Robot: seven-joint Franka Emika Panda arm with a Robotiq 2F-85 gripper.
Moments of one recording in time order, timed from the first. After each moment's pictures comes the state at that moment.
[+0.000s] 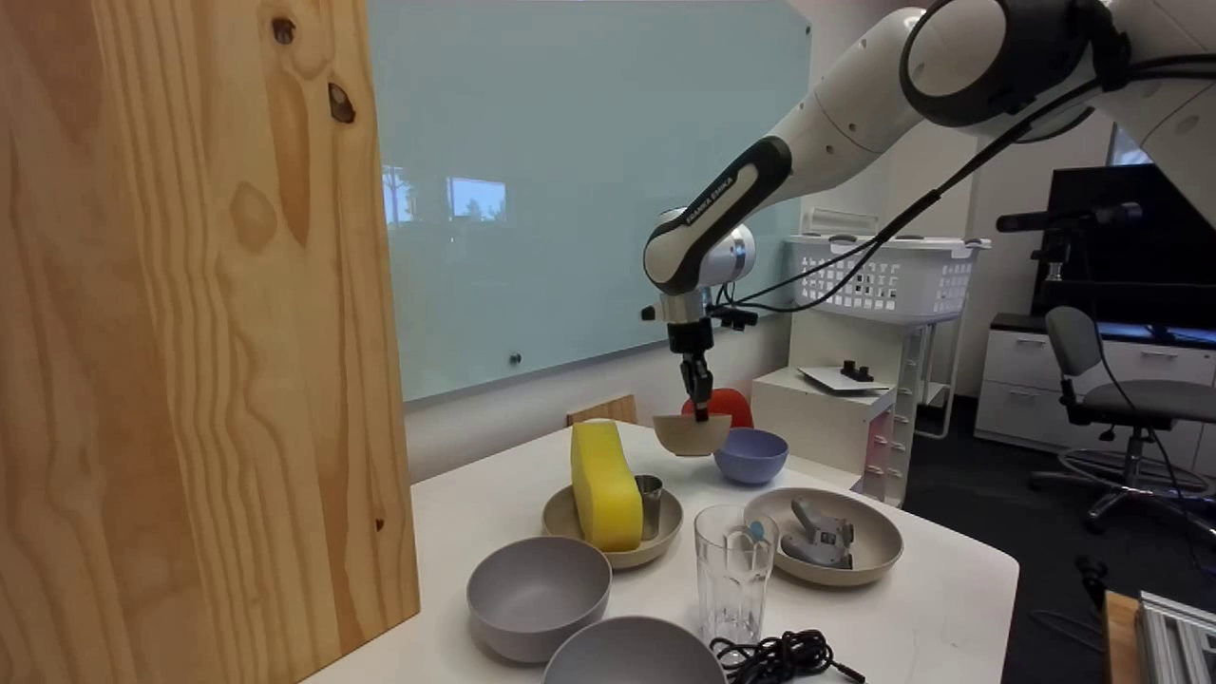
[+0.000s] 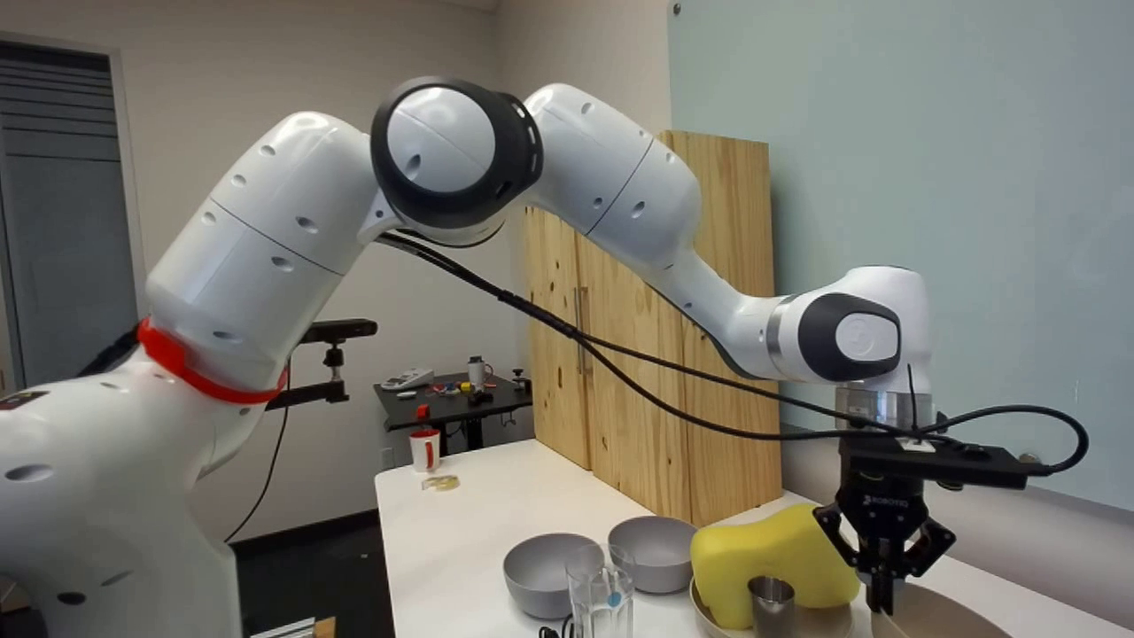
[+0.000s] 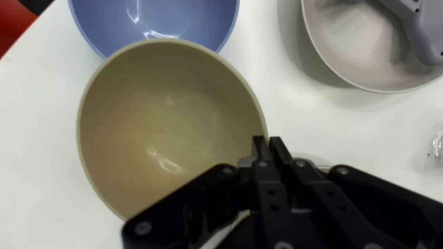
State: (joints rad) arm -0.26 0.65 -0.01 -1.56 -0.13 2.09 -1.06
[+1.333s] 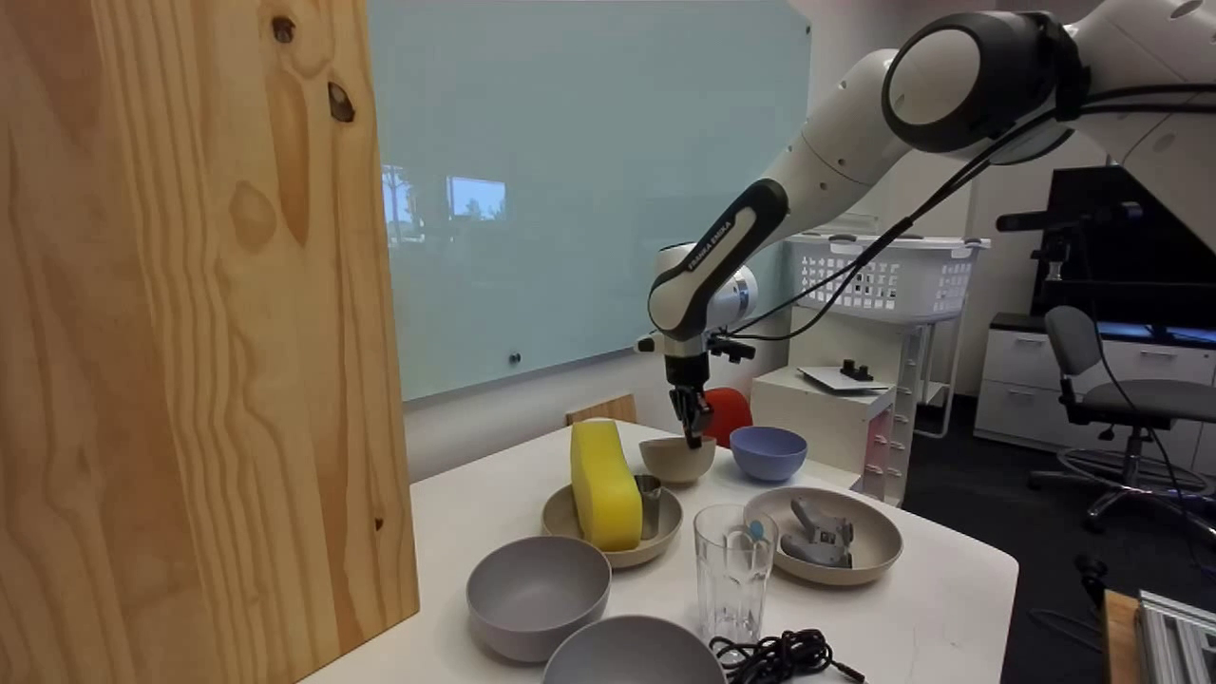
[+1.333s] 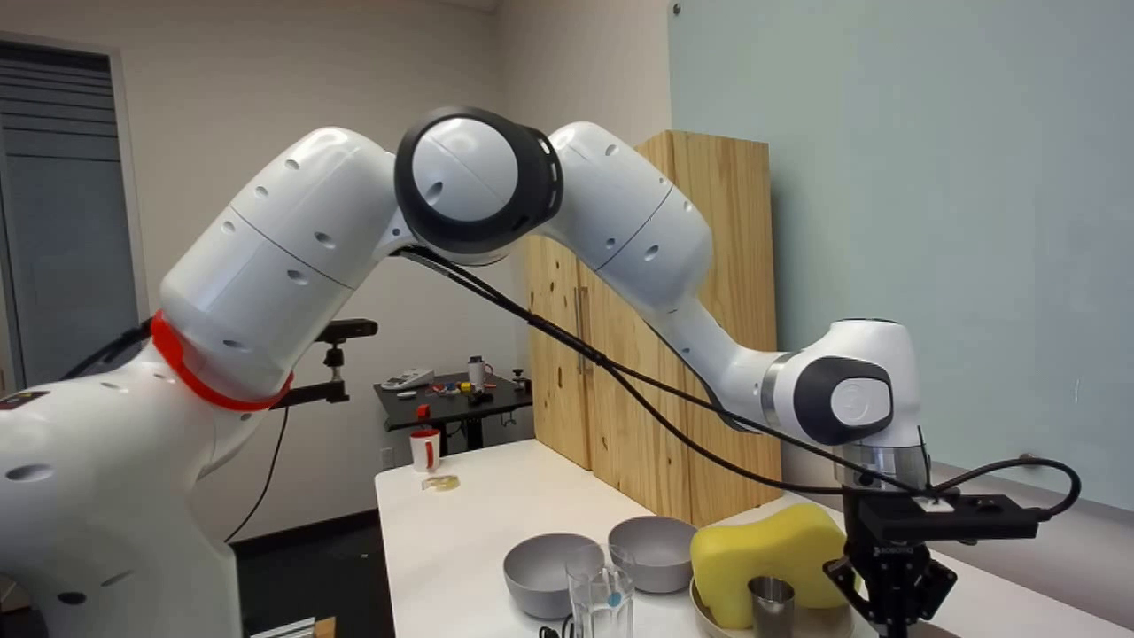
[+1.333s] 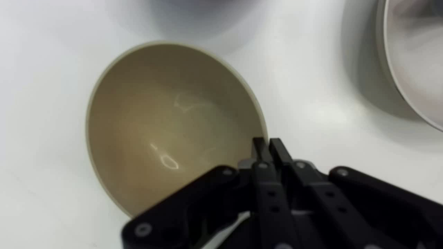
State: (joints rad) arm -0.26 0.72 -0.01 -1.61 -0.17 2.31 -1.22
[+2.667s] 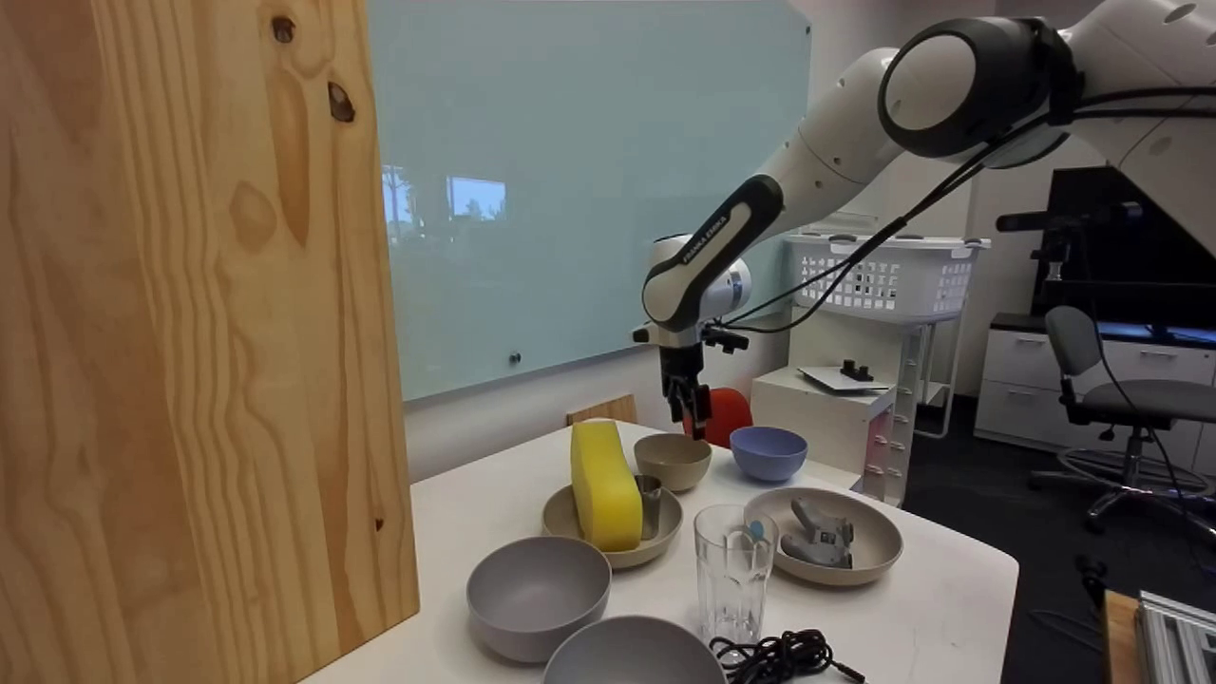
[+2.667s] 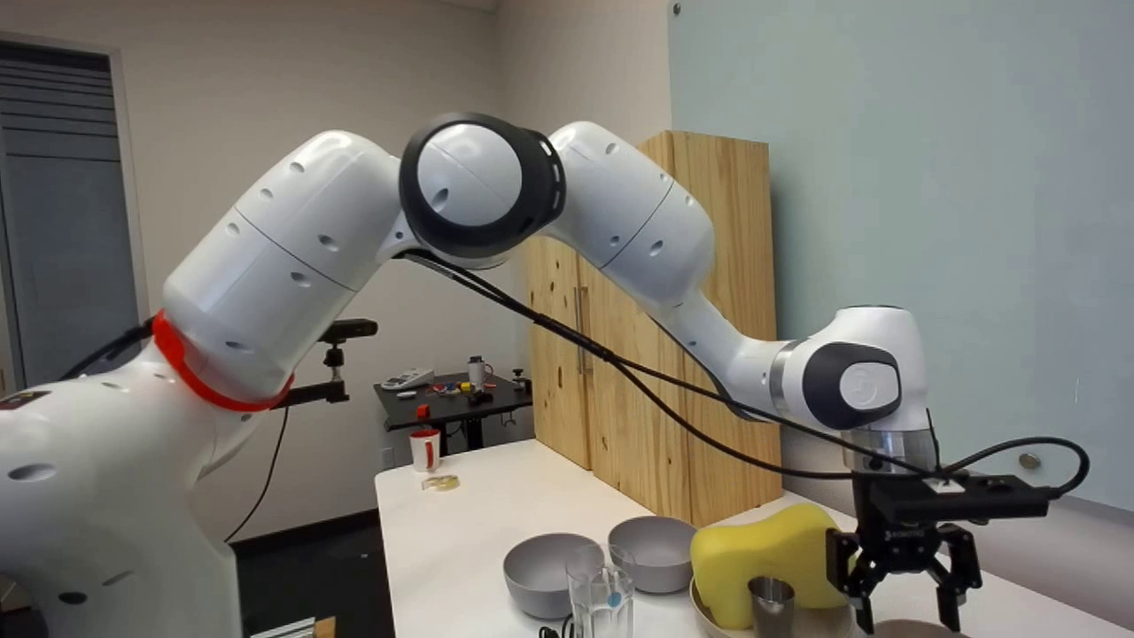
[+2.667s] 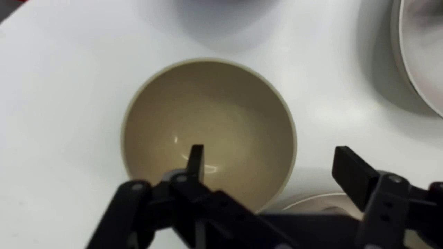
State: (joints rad) arm -0.25 0.73 -0.02 -1.54 -0.18 2.28 -1.22
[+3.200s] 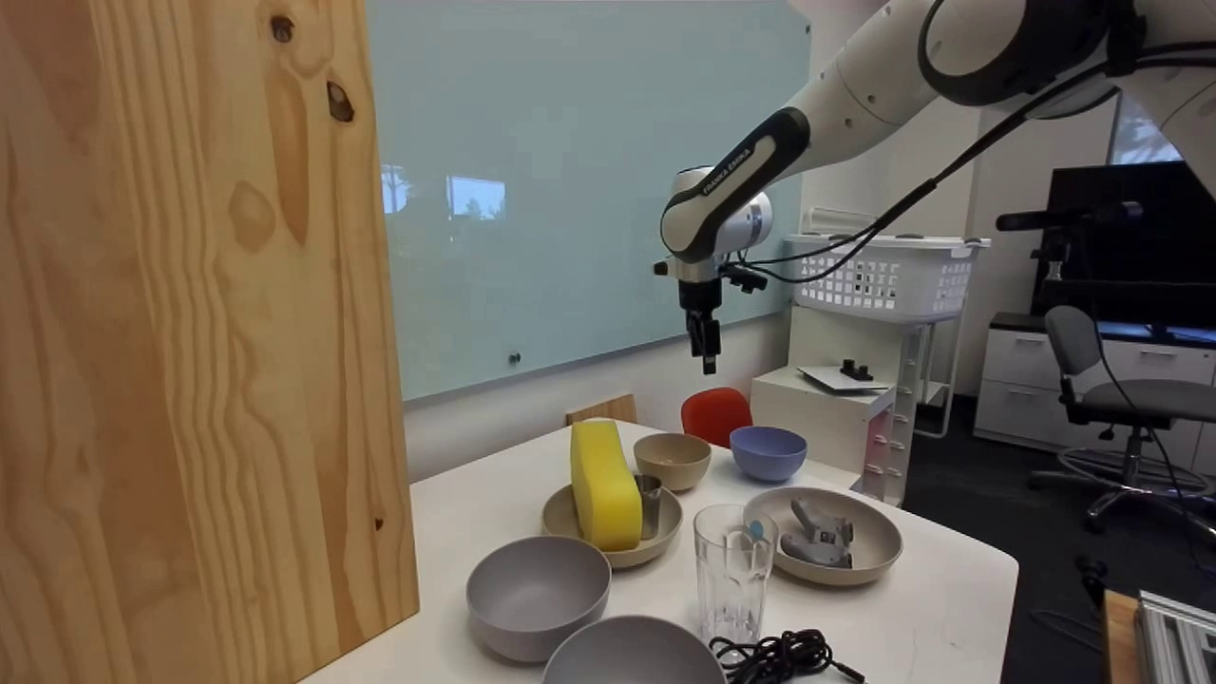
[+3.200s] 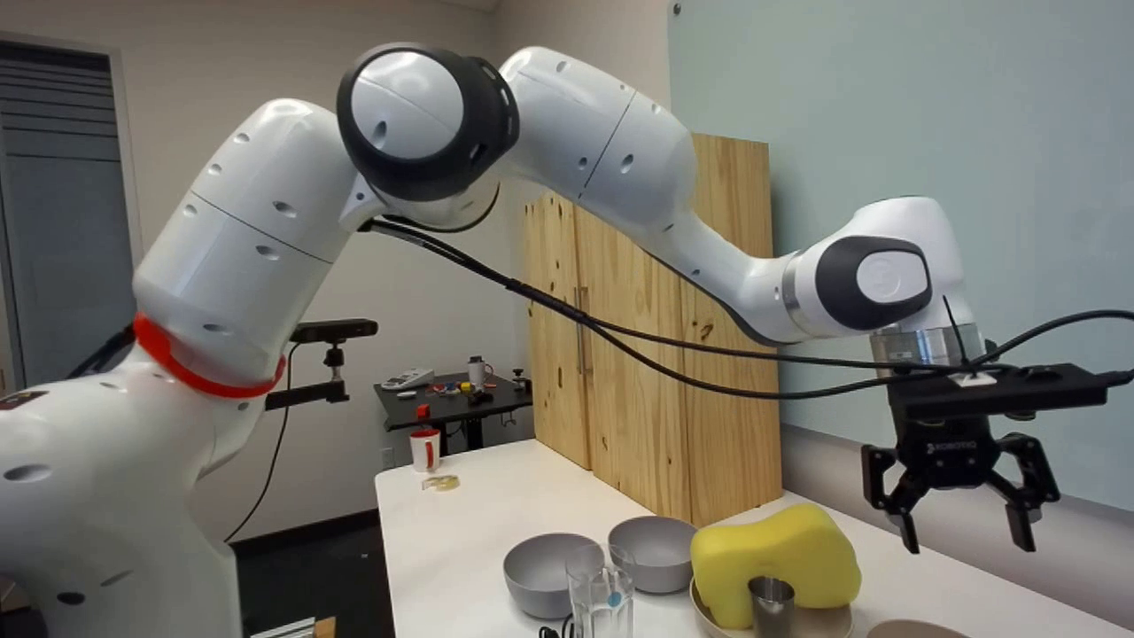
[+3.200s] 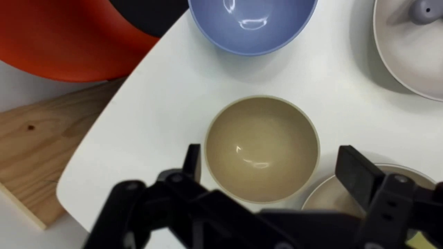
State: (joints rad) arm -0.27 0.58 -0.08 -1.53 -0.16 2.20 -1.06
